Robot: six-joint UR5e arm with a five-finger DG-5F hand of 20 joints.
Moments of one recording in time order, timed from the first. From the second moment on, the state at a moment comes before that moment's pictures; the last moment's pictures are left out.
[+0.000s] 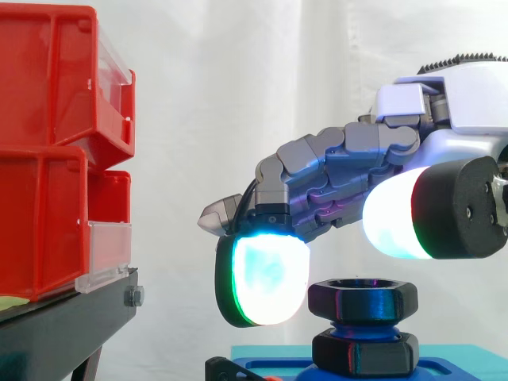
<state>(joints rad) 0.16 -2.20 -1.28 -2.78 -1.55 -1.29</state>
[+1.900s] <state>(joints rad) 0.09 -2.20 -1.28 -2.84 -1.60 -1.35</state>
